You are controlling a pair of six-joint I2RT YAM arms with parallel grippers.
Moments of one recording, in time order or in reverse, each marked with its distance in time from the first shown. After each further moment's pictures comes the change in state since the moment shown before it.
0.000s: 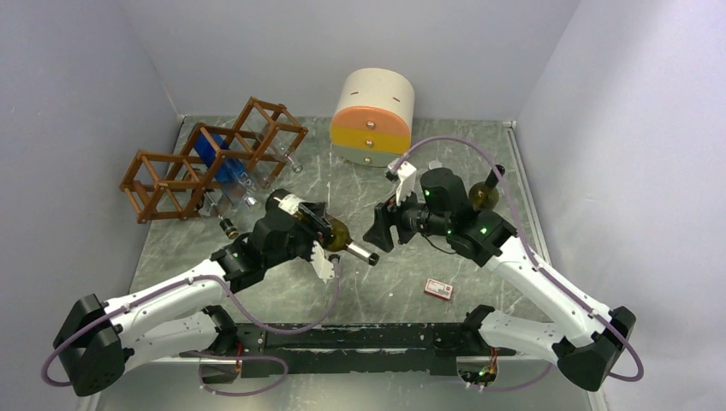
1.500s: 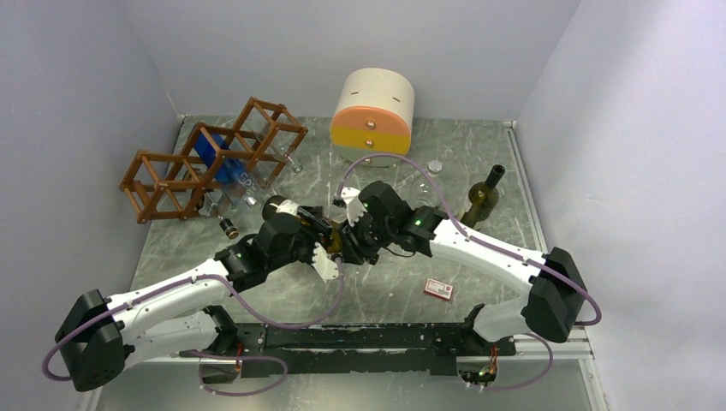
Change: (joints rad) left arm -0.035 0.011 -0.003 -0.045 -0.082 -0.068; right arm 0.167 0.345 -0.032 0.094 -0.012 -0.028
